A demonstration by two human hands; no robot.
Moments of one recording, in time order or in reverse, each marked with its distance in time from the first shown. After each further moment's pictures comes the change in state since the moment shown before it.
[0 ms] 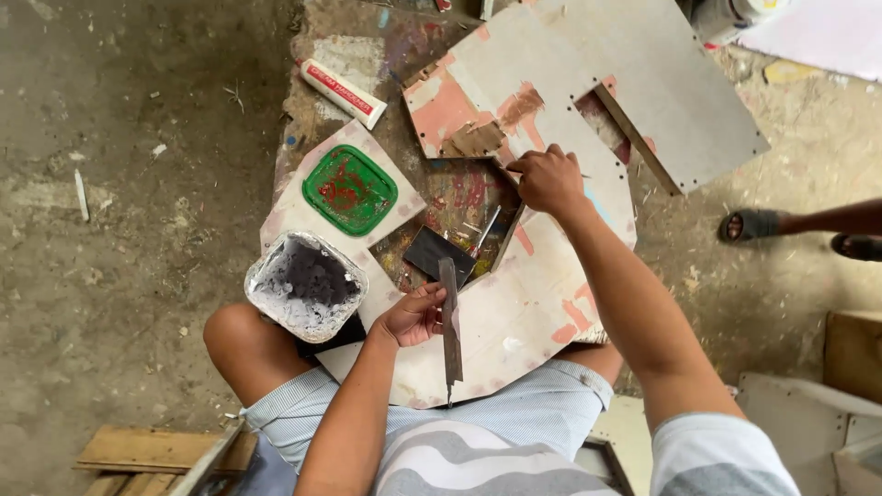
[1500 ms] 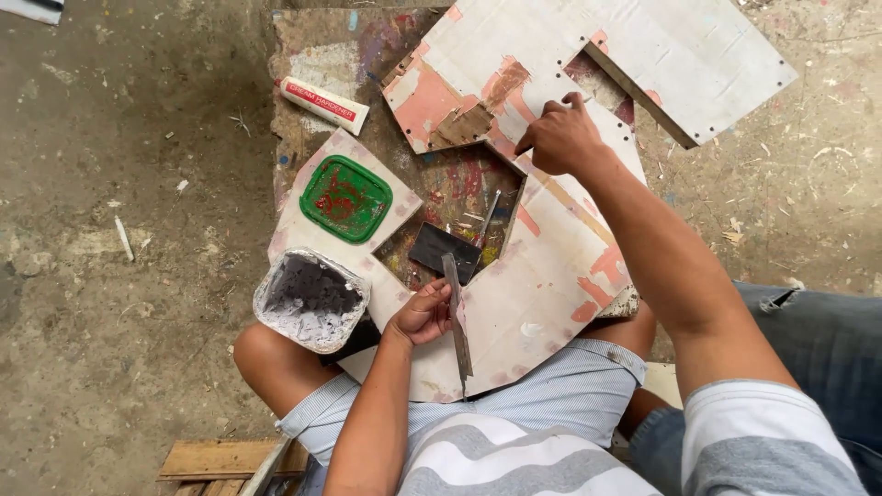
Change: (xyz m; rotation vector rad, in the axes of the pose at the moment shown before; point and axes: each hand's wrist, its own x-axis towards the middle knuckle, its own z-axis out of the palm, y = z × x) left_hand -0.002 0.003 0.000 0.021 0.021 0.004; right_hand 0.006 0.044 -0.014 -0.143 -0.053 -0.103
